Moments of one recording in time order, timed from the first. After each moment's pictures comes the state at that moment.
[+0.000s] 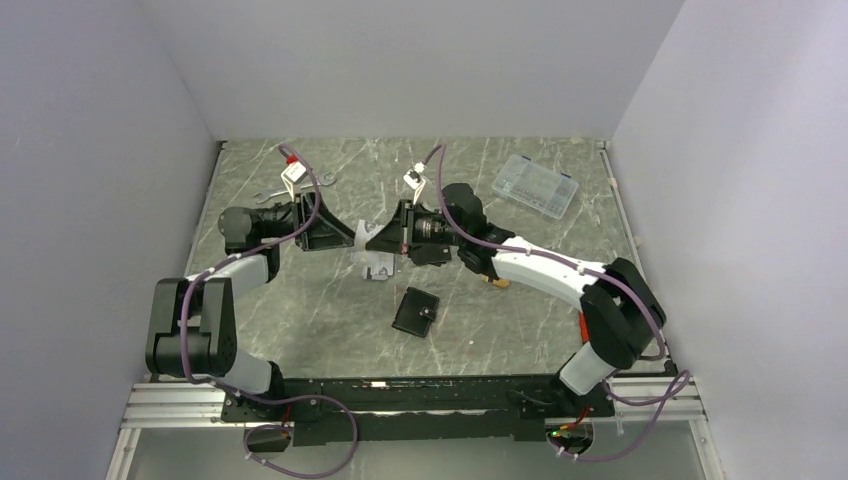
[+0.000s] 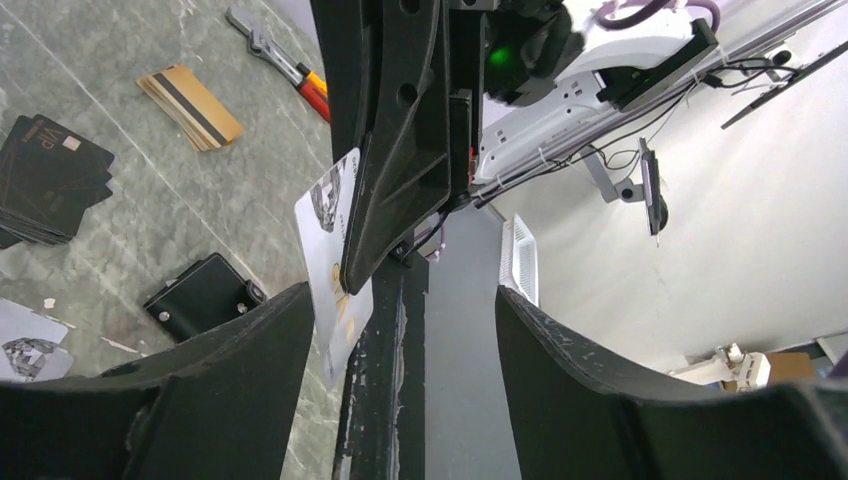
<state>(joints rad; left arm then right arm) 0.01 1.47 0.66 1.45 1.50 -1.49 0.75 1.61 1.03 0.45 -0.61 0.86</state>
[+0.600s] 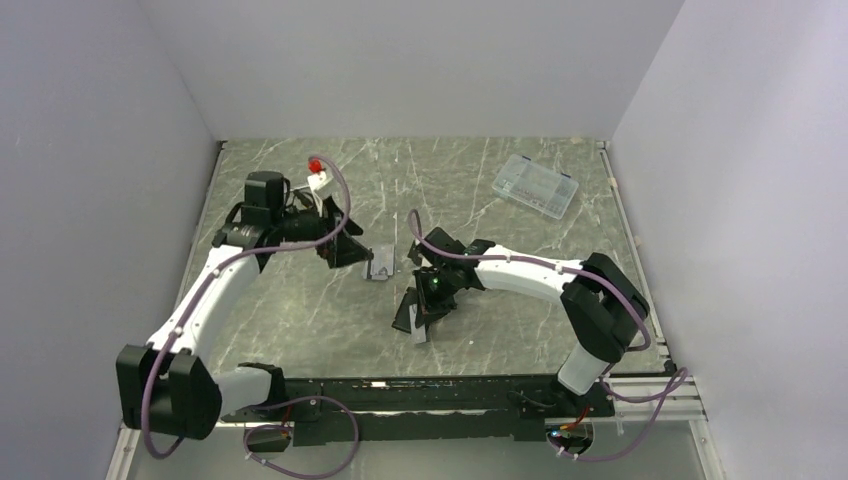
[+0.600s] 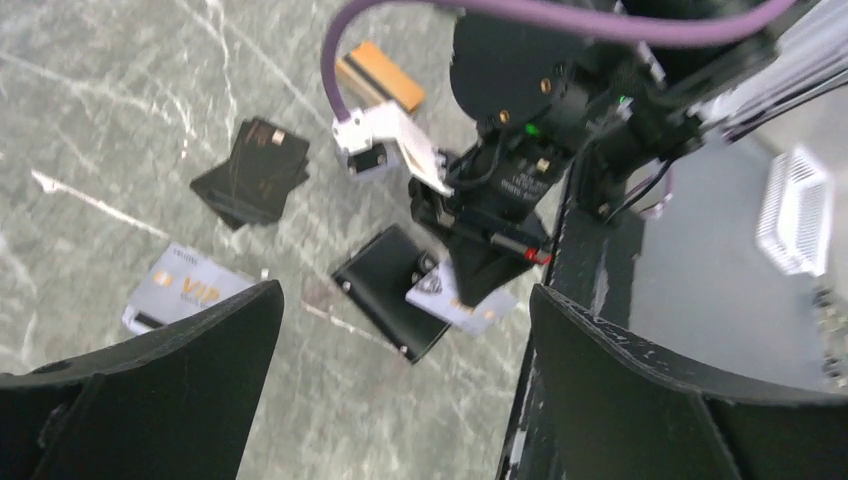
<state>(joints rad) -0.14 1.23 0.99 -0.33 1.13 0.07 0.84 1.65 1.03 -0.50 -0.37 0.72</state>
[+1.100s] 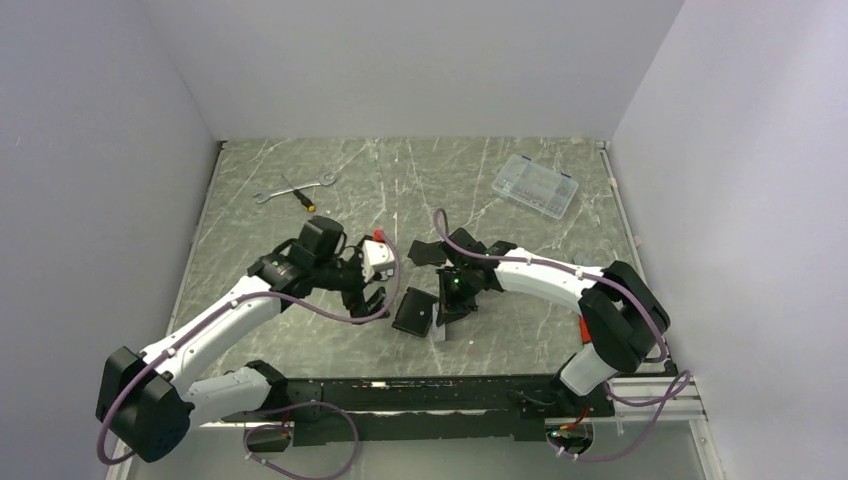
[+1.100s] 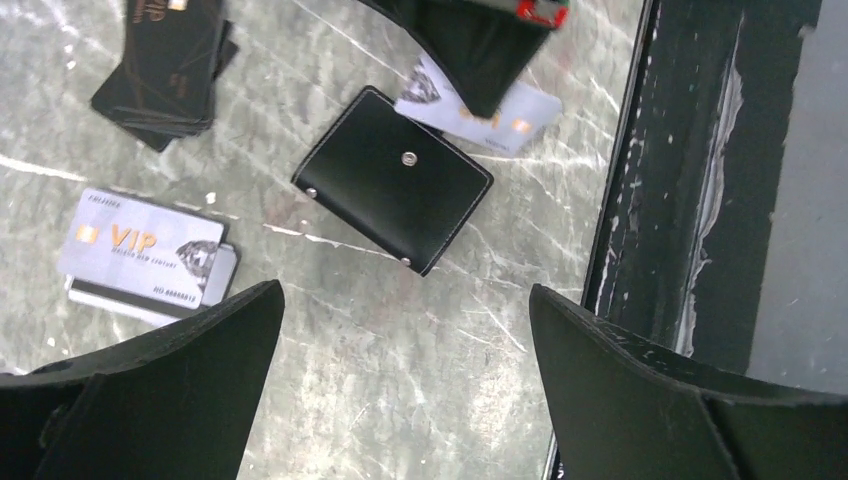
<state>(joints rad) -0.53 1.08 0.81 -0.50 0.67 0.40 0.78 1.58 0.94 -0.57 -0.30 0.73</state>
